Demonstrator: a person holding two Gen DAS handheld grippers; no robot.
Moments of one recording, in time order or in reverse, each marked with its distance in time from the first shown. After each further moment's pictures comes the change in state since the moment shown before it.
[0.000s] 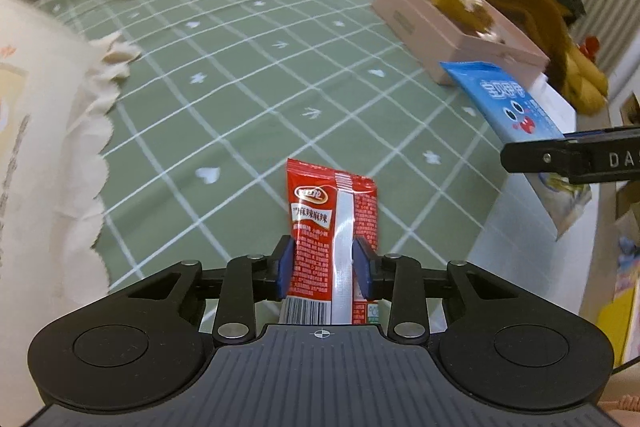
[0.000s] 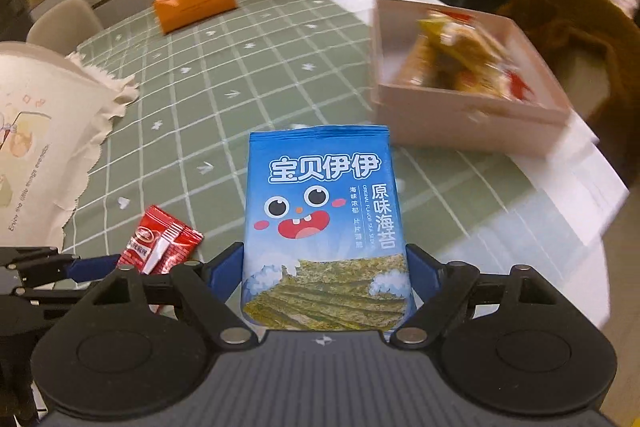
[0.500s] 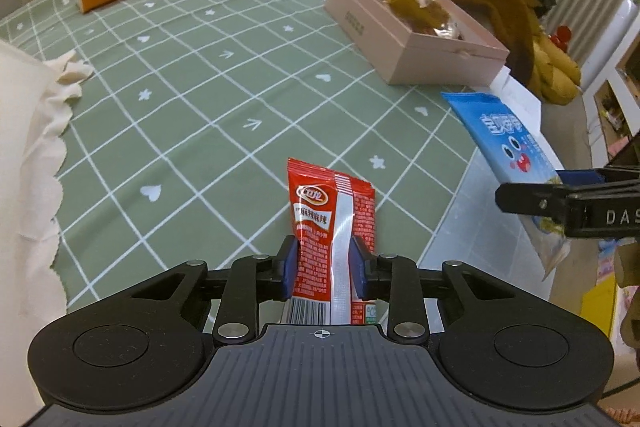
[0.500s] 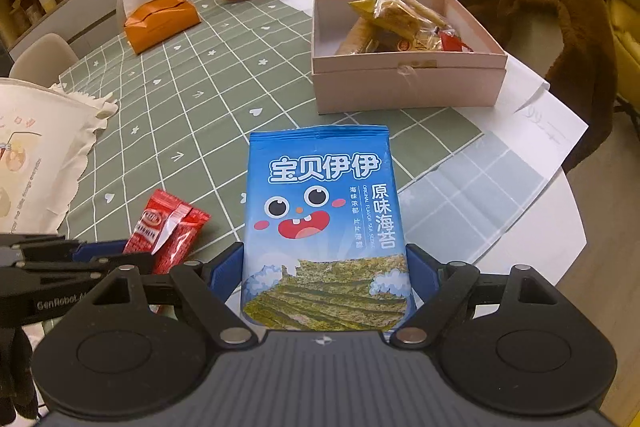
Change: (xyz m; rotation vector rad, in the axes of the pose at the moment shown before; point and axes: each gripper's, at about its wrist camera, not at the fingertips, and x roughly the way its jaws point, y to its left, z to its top) left arm 0.001 -0.021 0.006 0.043 0.000 -0.076; right arm -0.022 -0.028 -0.039 0.107 -0.033 -0.016
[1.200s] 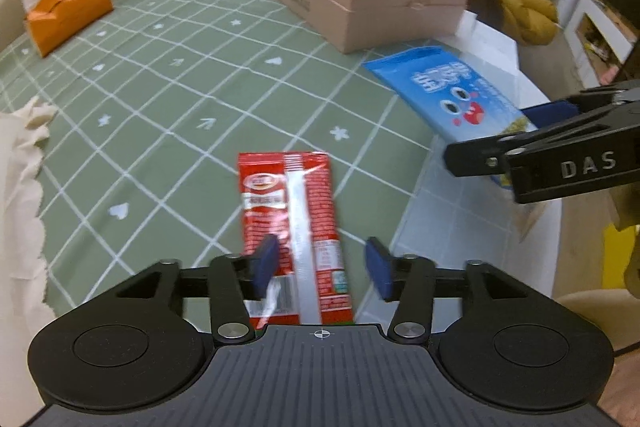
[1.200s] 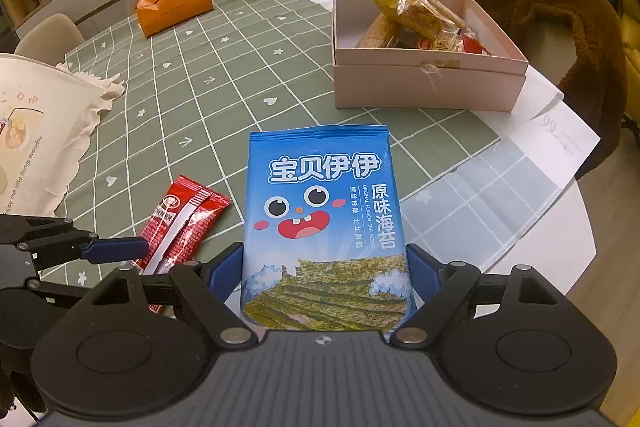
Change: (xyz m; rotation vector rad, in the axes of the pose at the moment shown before) left arm 0.009 -0.031 -0.011 0.207 0.044 0.006; right arm 0.010 0.015 -0.003 -0.053 0.012 -0.009
